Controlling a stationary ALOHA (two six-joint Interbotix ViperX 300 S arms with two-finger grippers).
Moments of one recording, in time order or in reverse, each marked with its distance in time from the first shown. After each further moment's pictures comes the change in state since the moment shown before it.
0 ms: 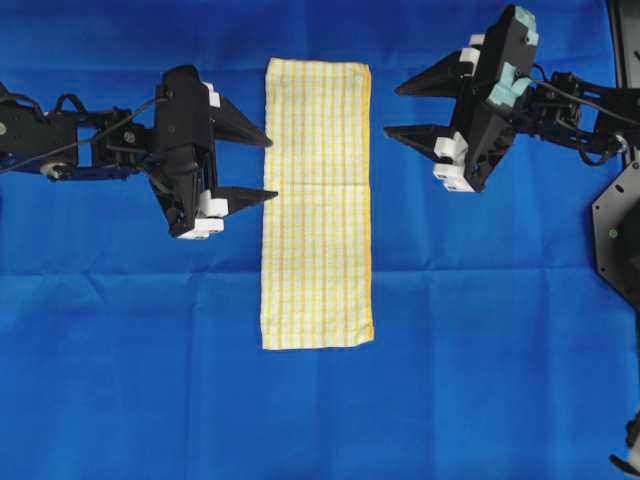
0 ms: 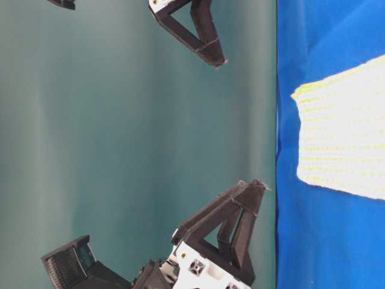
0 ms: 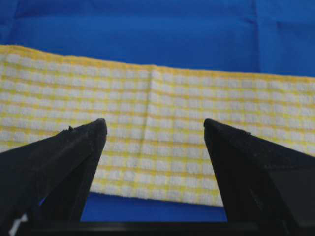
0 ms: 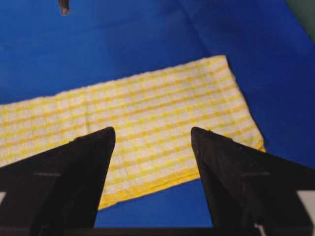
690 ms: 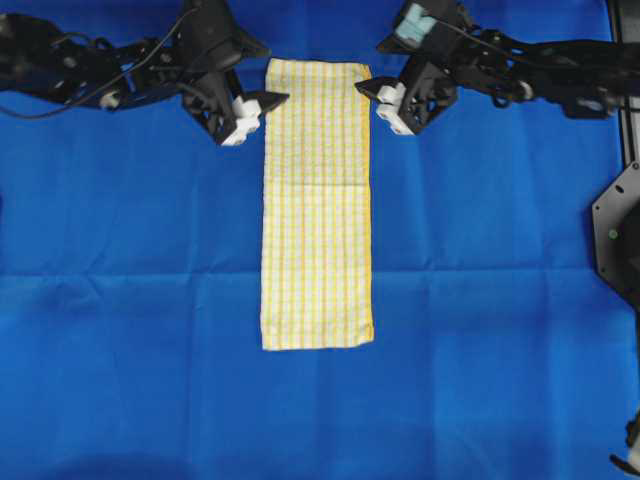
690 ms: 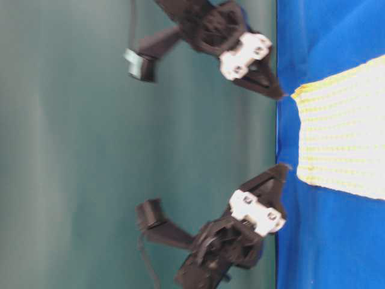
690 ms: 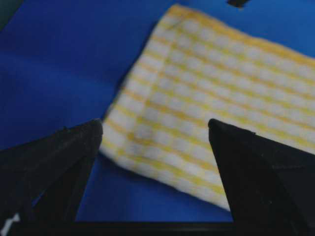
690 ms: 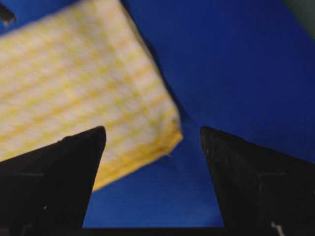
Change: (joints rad) left arm 0.318 0.318 -0.110 -0.002 -0.158 0.008; right arm -0.218 0.430 -0.195 0.012 -0.002 0.000
